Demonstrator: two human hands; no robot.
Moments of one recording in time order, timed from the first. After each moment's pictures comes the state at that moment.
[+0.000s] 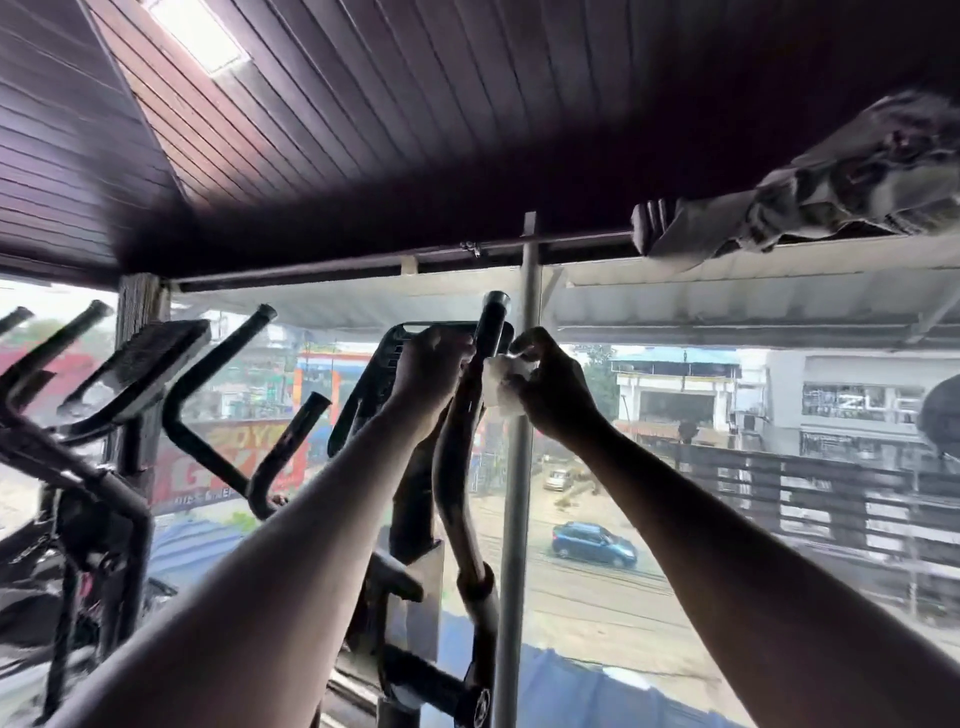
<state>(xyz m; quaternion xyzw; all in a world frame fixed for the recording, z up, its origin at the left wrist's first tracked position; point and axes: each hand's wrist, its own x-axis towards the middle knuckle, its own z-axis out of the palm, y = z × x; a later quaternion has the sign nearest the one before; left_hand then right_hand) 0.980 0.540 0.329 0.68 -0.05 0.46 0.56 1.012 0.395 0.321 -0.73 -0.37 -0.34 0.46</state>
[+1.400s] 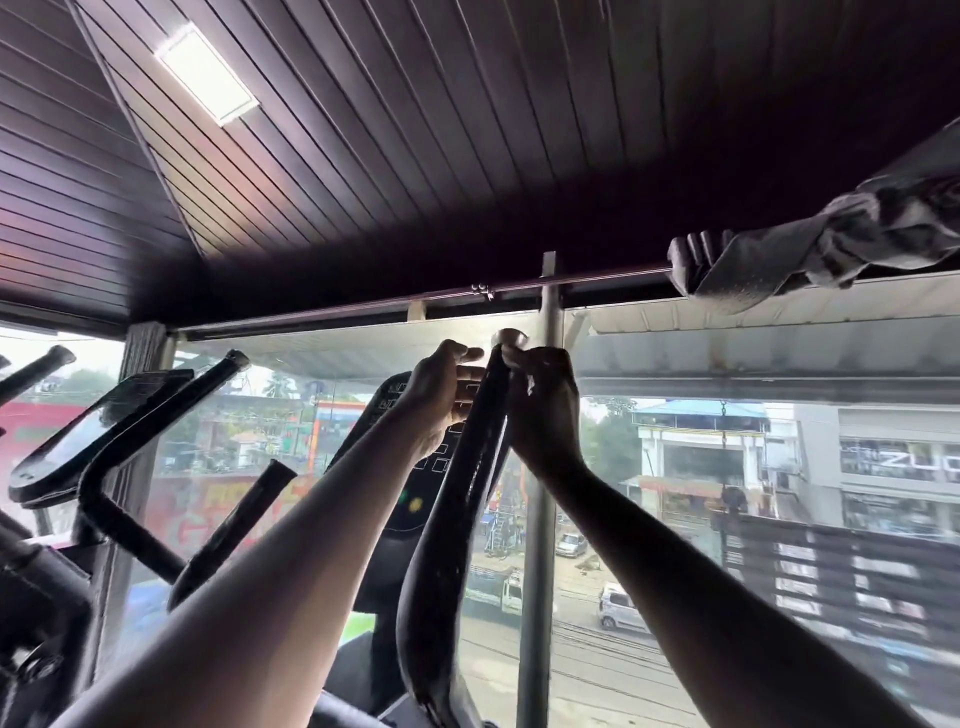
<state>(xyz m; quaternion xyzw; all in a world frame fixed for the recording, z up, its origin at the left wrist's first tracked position) 1.116 0.584 0.384 0.66 -0.07 0.35 0.66 1.181 0.489 0.361 -0.59 -0.37 -0.53 0.49</state>
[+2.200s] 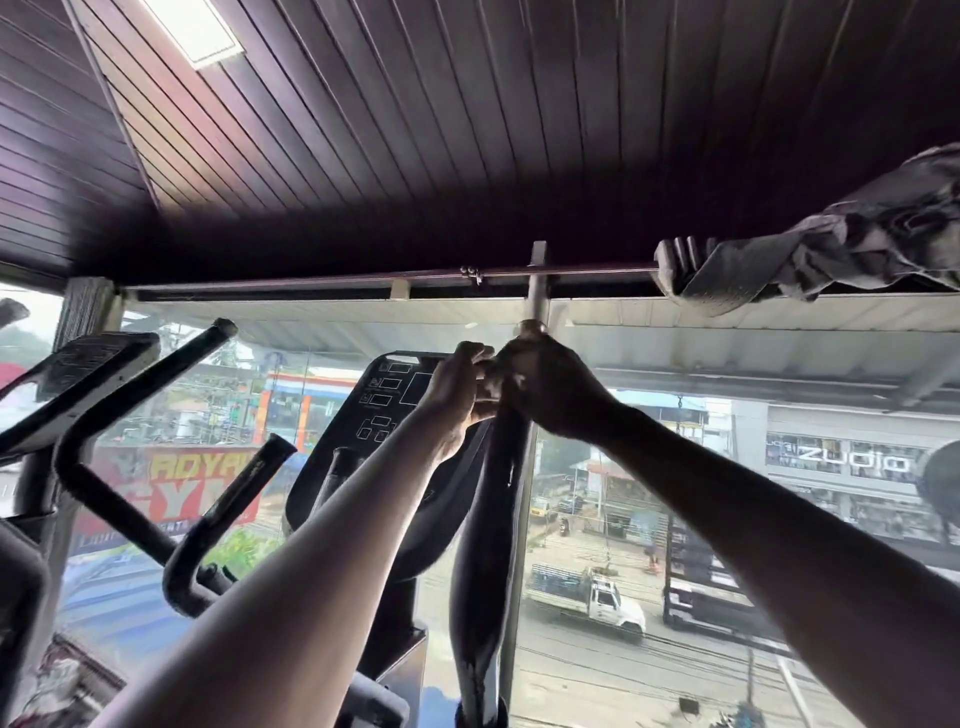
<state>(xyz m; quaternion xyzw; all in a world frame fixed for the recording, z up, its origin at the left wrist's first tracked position) 1.101 0.595 0.366 0.61 -0.12 0.31 0.72 1.136 0.470 0.388 -0.71 -0.52 -0.48 0.08</state>
